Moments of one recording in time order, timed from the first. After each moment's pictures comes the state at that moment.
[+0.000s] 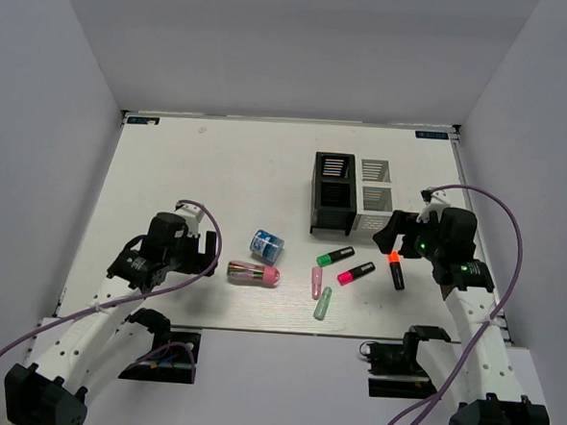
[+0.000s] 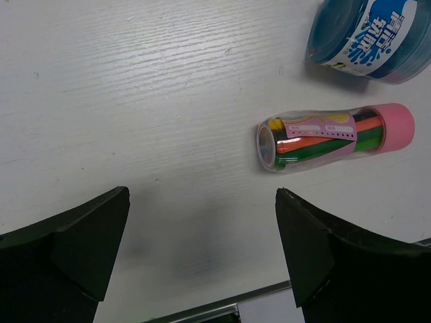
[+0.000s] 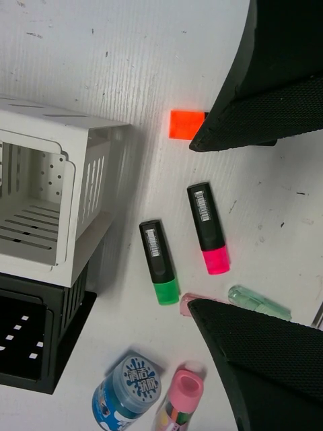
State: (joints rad) left arm -0.36 0.73 0.57 -0.66 0.01 -0.20; right arm 0.03 0.78 0.64 -0.48 -0.38 0.15
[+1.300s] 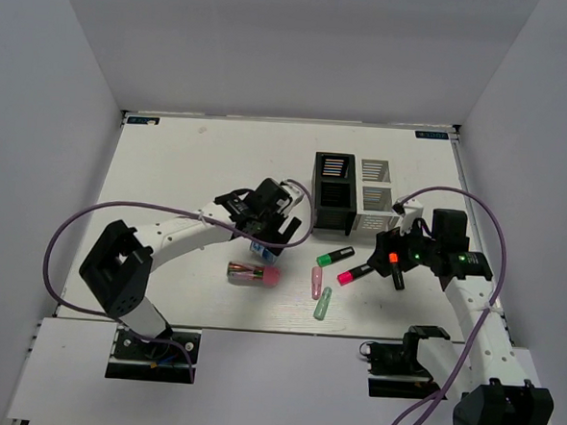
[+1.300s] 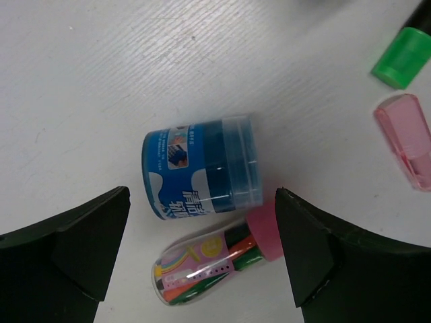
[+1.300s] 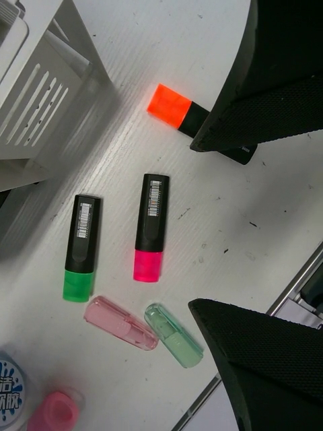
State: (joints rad) left arm -0.79 1.58 1.12 -0.54 -0.11 -0.10; right arm 0.06 0.86 0.68 -0.70 -0.54 -0.28
